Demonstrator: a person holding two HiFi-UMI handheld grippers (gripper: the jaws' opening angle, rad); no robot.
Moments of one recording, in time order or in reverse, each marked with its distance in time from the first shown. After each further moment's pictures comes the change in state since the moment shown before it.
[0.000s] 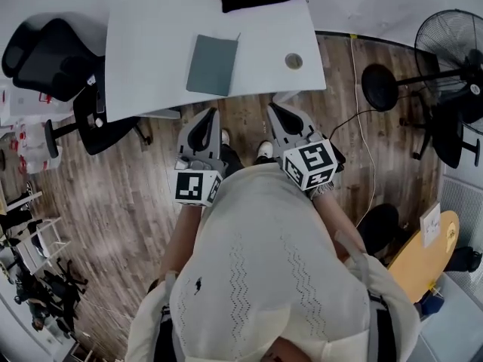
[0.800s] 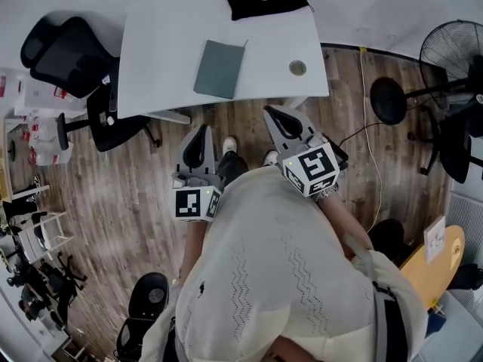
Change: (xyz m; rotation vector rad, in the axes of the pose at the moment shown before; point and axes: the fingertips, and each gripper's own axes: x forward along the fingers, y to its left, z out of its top) left arm -0.053 -0.009 0.020 0.036 -0.029 0.165; right arm -0.024 0.031 0.036 -0.127 -0.097 0.136
